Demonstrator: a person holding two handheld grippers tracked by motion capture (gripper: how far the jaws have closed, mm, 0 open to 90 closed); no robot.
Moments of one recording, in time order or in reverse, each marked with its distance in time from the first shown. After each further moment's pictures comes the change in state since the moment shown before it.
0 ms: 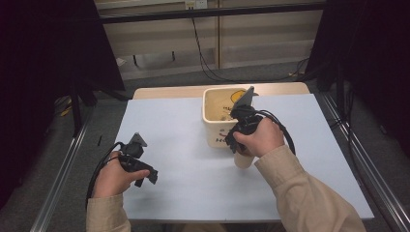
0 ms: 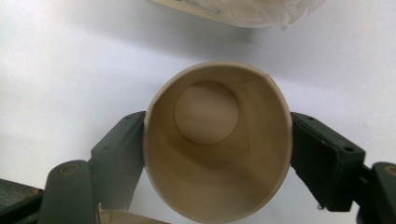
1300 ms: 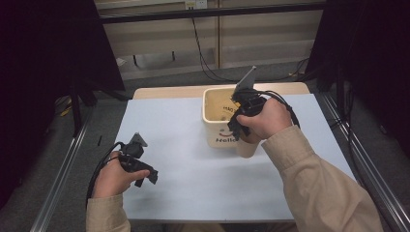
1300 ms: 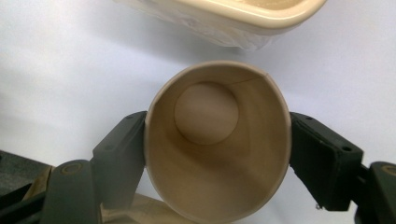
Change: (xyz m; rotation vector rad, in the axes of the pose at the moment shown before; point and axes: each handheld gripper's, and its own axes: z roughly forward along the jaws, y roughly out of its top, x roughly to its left) left arm 0.000 0.000 -0.001 0.003 -0.006 0.014; right arm -0.009 0.017 -0.044 0.009 0.021 -0.043
